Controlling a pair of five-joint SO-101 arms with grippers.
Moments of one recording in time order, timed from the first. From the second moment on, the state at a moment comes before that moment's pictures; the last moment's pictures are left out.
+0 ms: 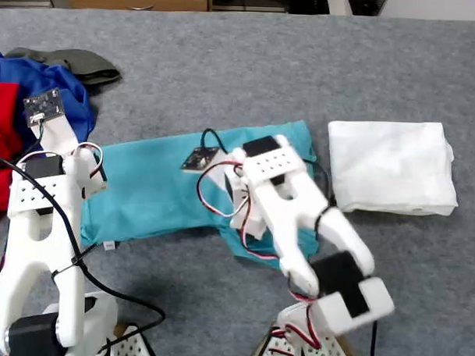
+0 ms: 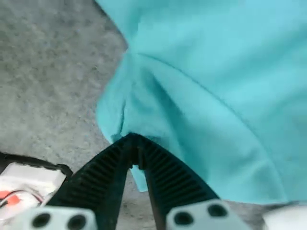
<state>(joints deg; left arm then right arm) -15.6 -27.1 43.1 57.9 2.2 -25.9 0.0 27.9 81.2 32.7</state>
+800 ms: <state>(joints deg) -15.6 -27.1 43.1 57.9 2.2 -16.4 4.1 26.6 72.1 37.0</state>
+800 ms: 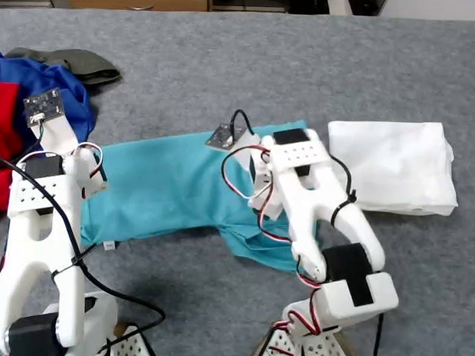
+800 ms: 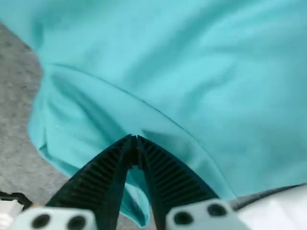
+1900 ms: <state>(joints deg) -15.6 -27.1 43.1 57.9 2.2 -29.4 -2.2 42.2 72.6 35.4</state>
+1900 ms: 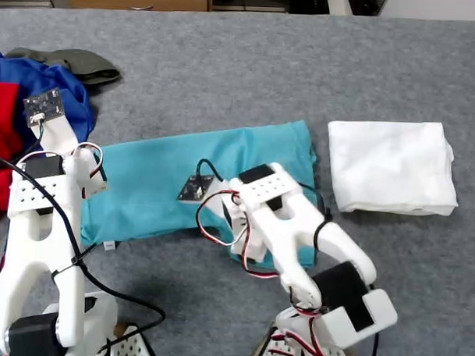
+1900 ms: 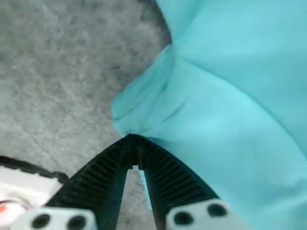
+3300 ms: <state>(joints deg) -19.0 20.4 9.1 50.8 9.3 1.0 58.9 -52.0 74.1 25.5</state>
